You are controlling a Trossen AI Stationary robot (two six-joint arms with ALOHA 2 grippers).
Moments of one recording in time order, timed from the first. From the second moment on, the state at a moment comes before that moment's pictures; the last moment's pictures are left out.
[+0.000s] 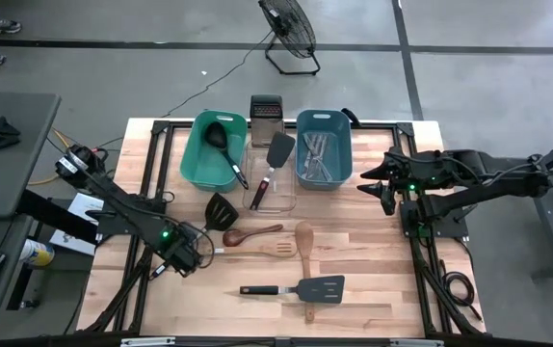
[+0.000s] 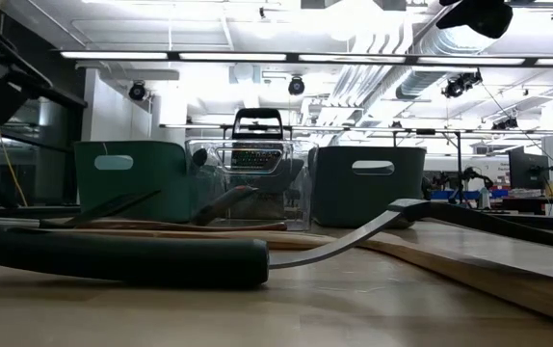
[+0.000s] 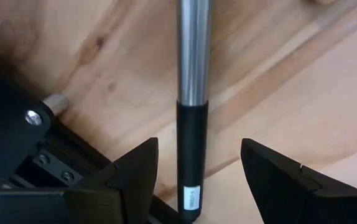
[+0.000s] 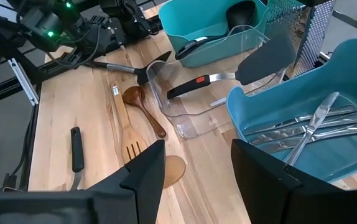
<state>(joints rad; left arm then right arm) -0.67 1.35 0.76 -1.01 0.12 -1.47 0.10 0.75 0.98 -0.78 0.24 0.47</state>
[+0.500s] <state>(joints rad) -0.69 1.35 0.76 -1.00 0.11 -1.55 0.10 0.75 0.98 -0.81 0.24 0.47</state>
